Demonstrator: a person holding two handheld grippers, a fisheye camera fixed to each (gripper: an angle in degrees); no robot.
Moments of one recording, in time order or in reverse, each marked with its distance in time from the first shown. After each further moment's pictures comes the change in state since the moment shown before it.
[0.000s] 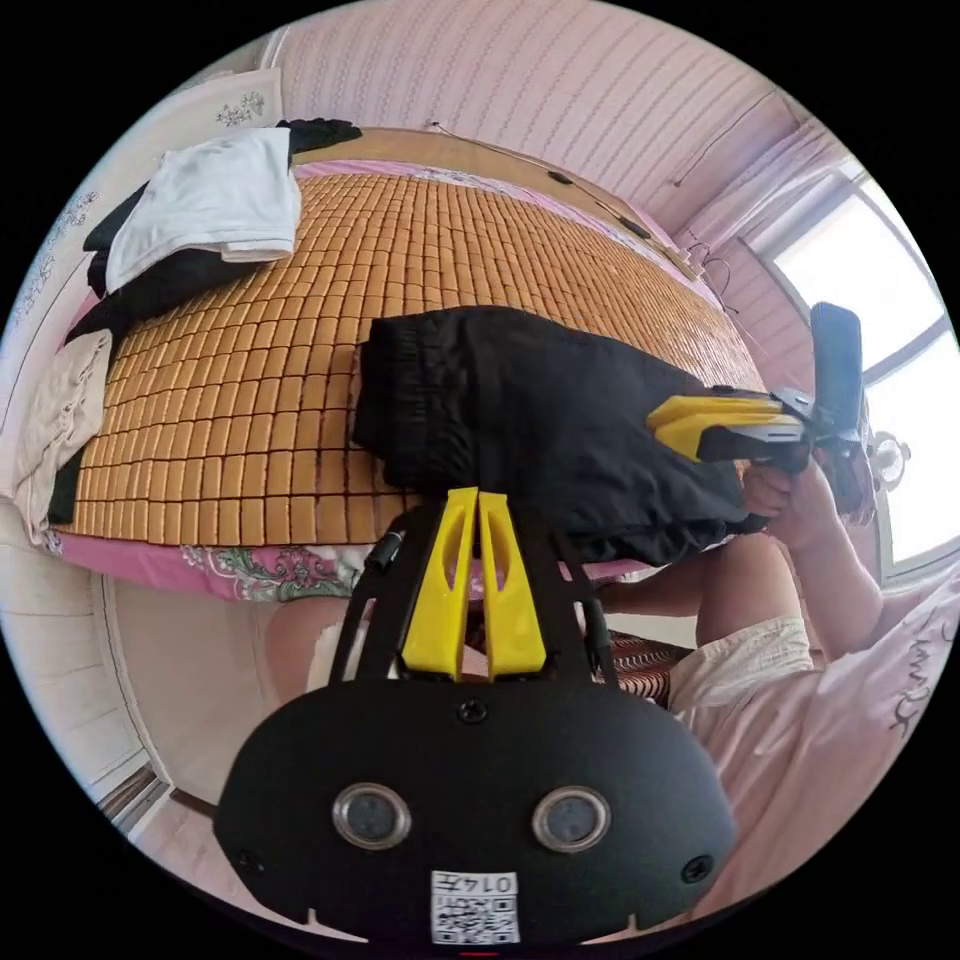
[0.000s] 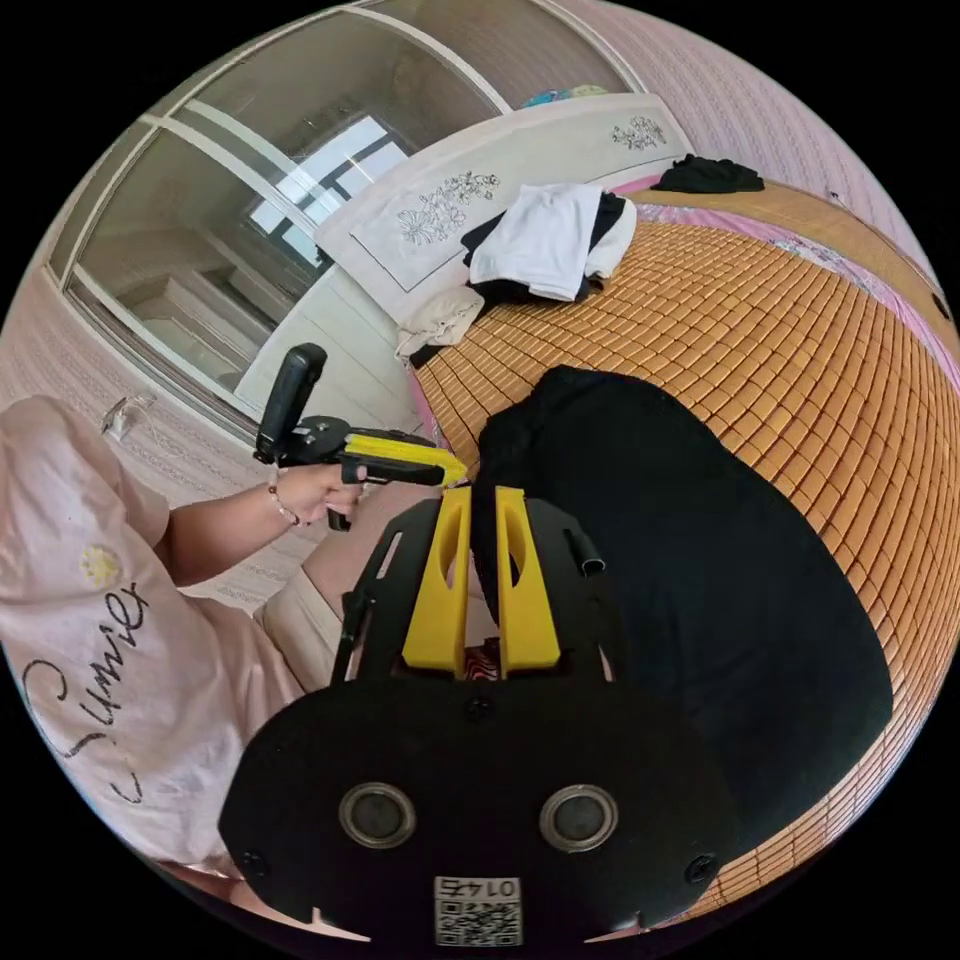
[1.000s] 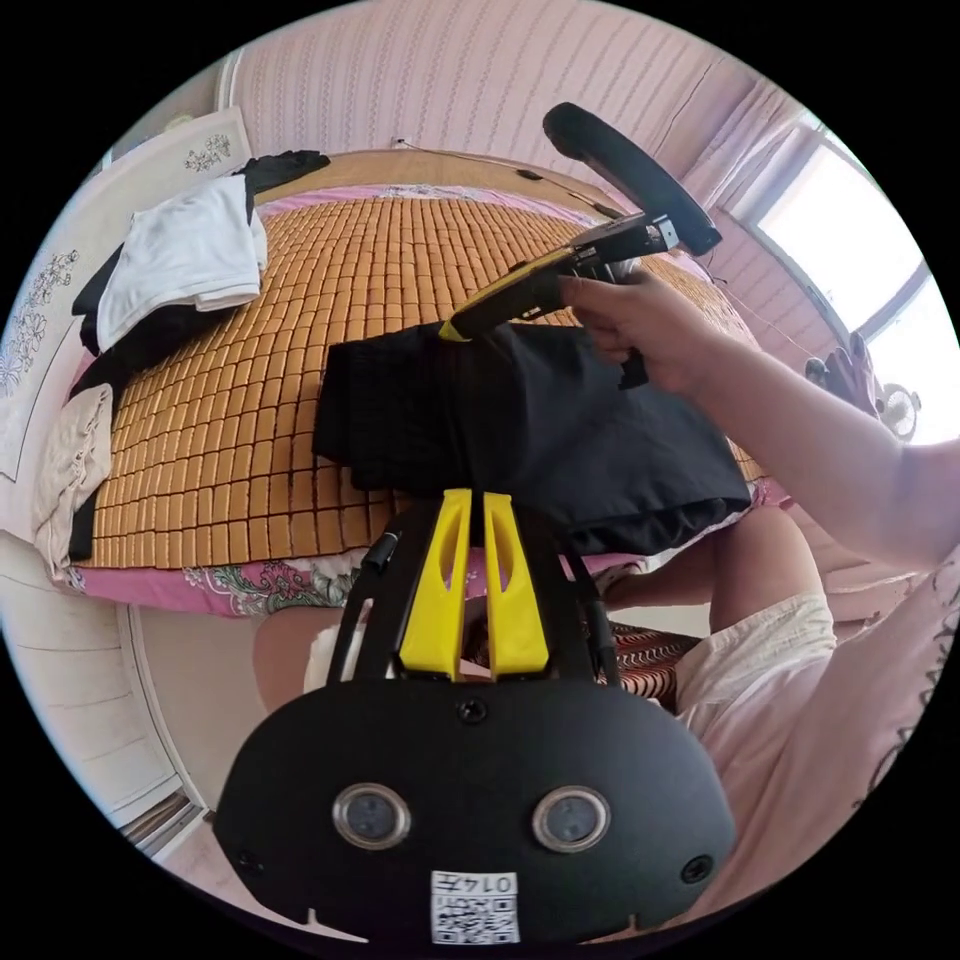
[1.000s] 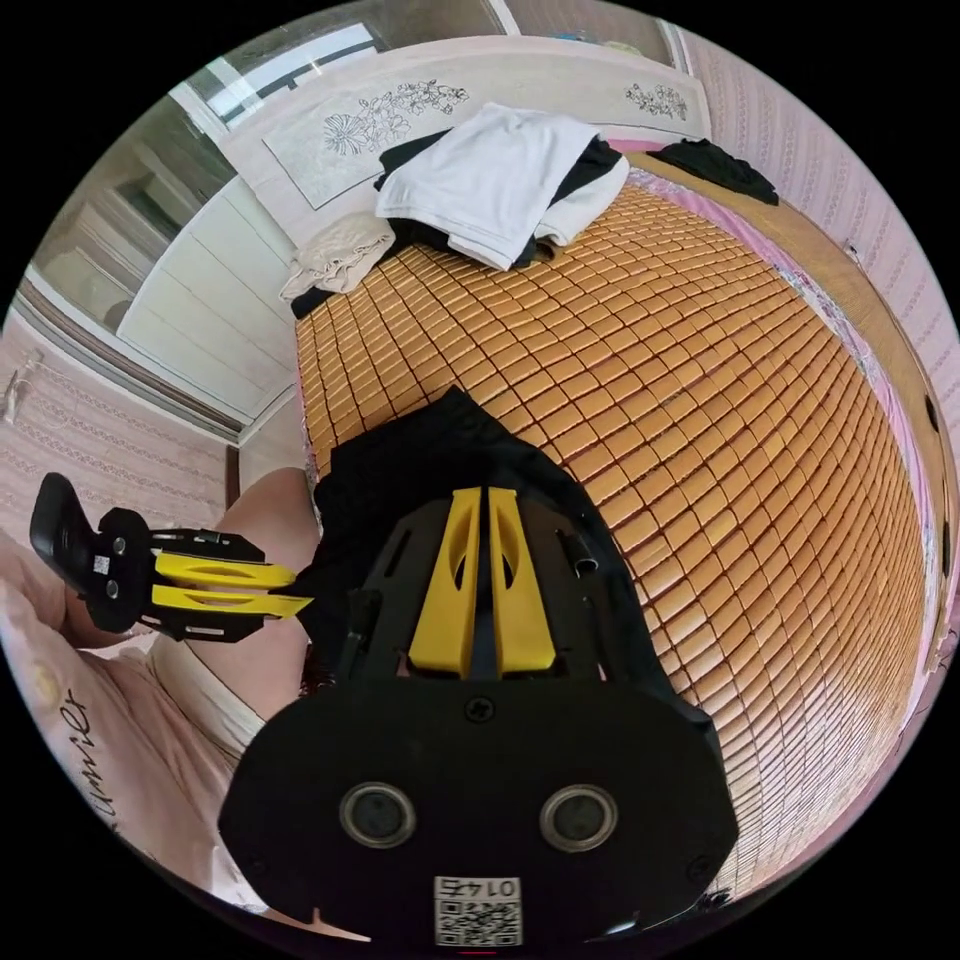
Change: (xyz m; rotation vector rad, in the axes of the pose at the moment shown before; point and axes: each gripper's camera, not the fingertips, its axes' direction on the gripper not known) left arm 0.065 0.039 0.000 0.055 -0.050 0.150; right arm 0.008 -0.227 0.121 -0.170 0.324 -0.103
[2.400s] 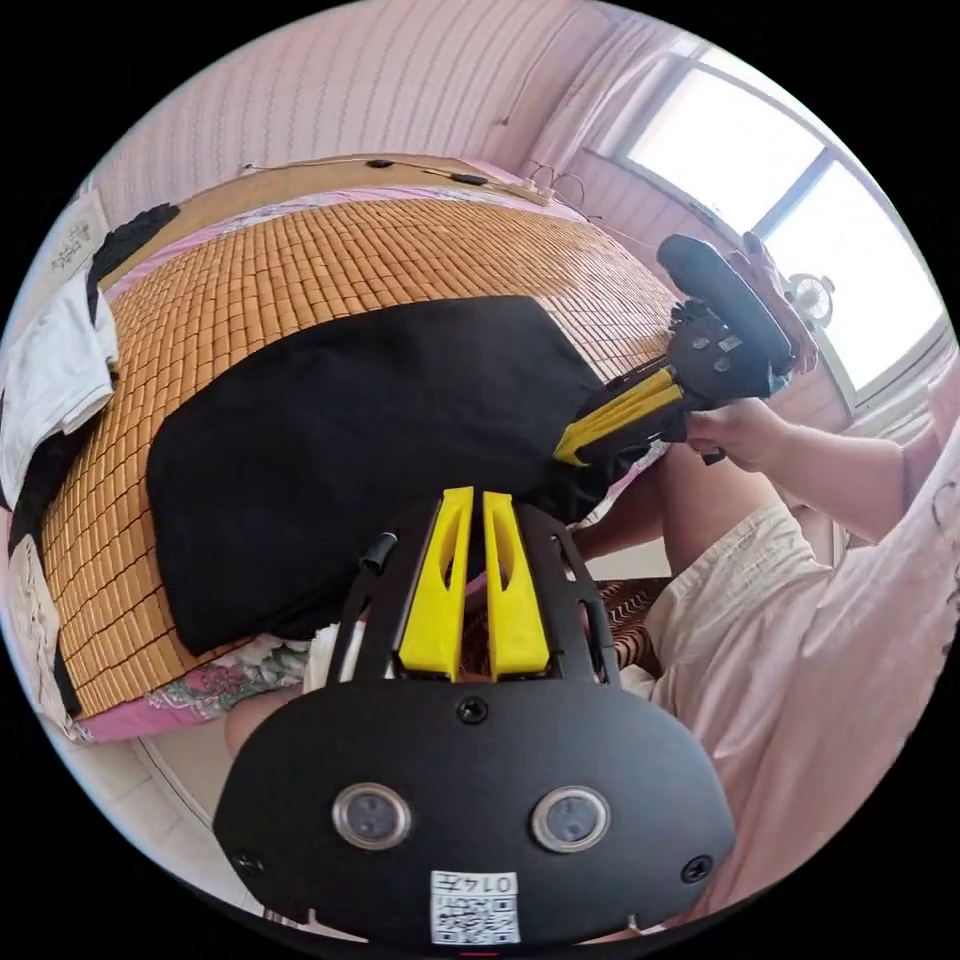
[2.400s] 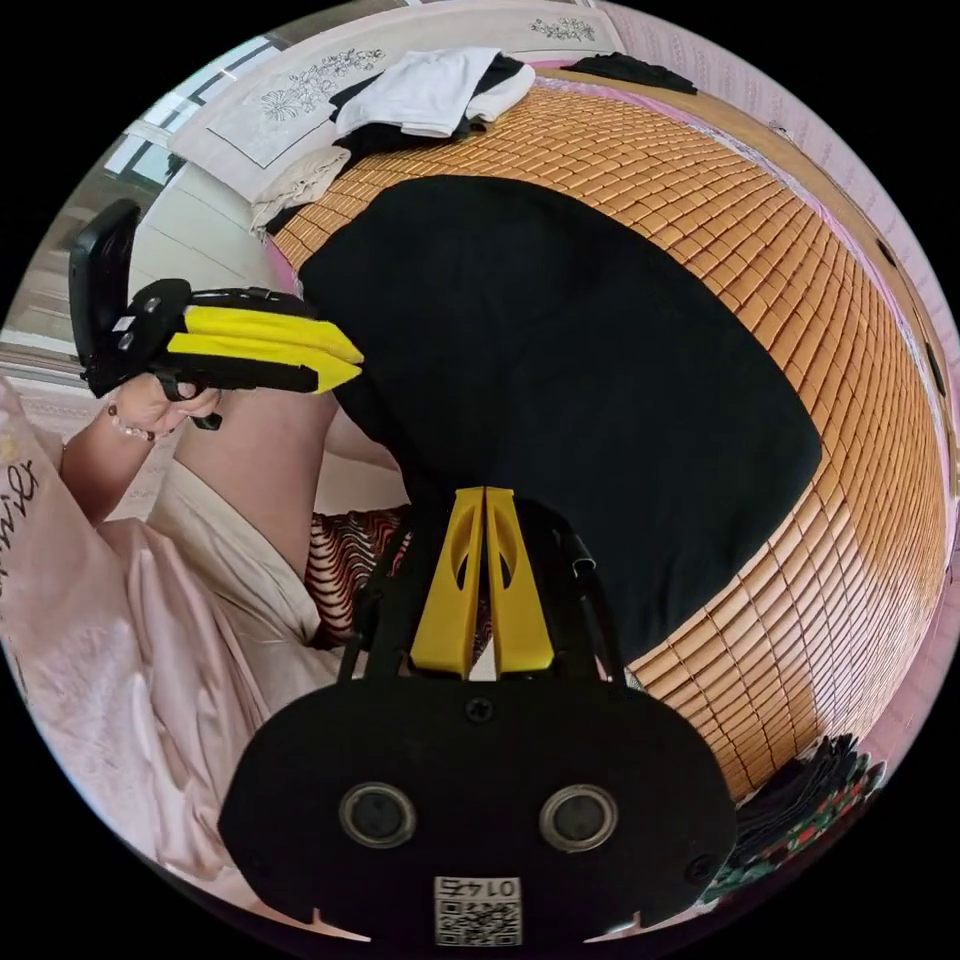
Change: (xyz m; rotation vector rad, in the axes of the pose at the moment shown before) left arm 0.102 -0.029 0.093 -0.093 0.198 0.322; right arm 0.016 0.112 -0.008 -0.211 0.061 0.192
